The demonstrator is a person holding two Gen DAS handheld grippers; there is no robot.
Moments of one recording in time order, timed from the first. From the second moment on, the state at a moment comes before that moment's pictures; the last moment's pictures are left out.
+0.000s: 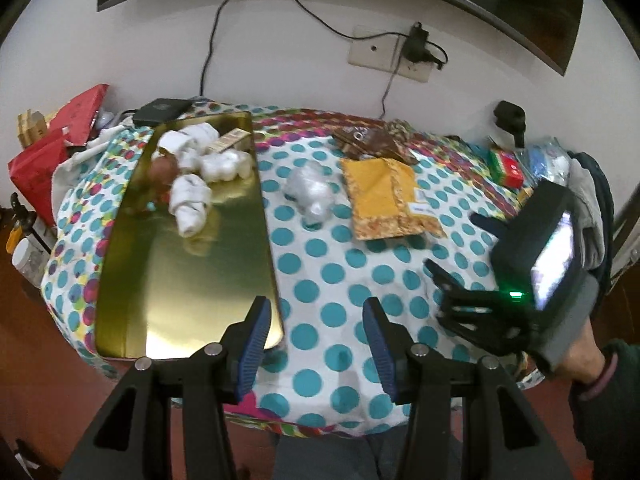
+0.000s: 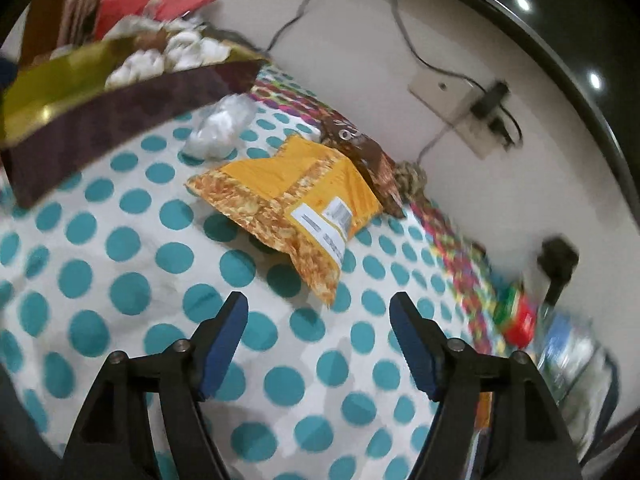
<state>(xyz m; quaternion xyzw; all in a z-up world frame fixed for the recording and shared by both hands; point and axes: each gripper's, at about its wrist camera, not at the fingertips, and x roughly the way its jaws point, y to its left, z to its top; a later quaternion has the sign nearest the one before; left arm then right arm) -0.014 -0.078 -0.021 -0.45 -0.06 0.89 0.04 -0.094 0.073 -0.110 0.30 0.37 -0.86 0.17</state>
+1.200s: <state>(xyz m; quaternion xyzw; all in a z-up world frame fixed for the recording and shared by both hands) -0.140 -0.026 -0.079 -0.47 -0.04 0.88 -0.01 -0.179 0.127 -0.090 0.29 0.20 -0.92 0.18</state>
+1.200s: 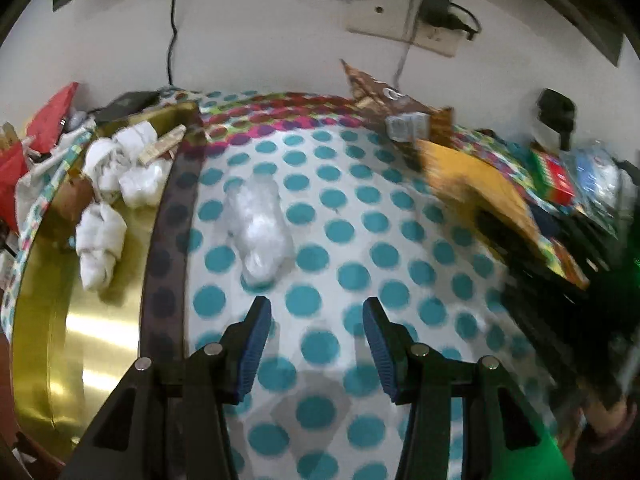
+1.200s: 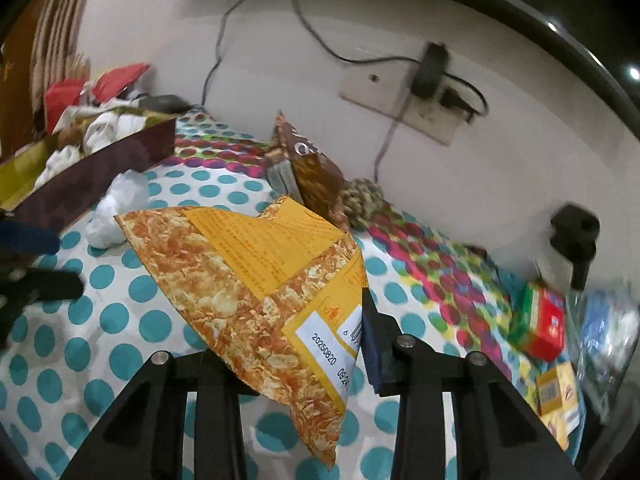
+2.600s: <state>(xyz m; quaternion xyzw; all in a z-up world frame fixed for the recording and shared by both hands) -0.231 -0.040 -0.106 -0.44 -0.05 0.89 -0.14 -0.190 0.144 -0.091 0.32 0.14 -0.91 0.22</state>
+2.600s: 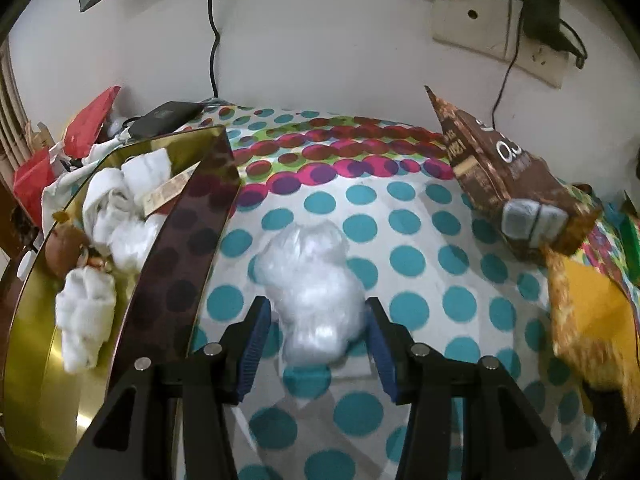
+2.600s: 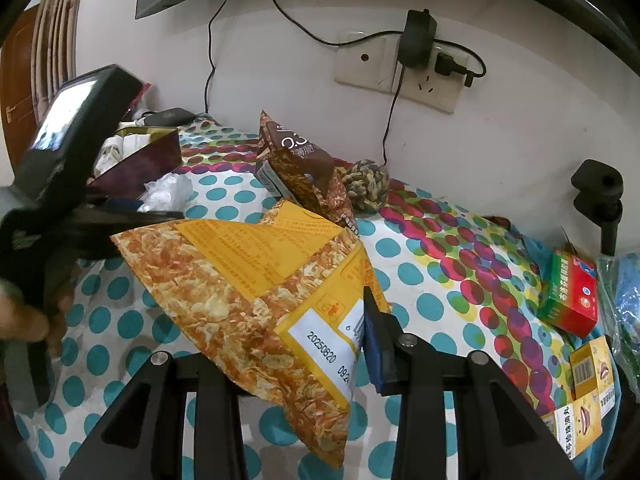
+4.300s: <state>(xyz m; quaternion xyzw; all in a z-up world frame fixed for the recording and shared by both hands) -0.021 -0.171 -0.016 -0.37 -0.08 0.92 -0.13 -0.193 0.129 -0.098 0.33 0.19 -0.90 0.21</state>
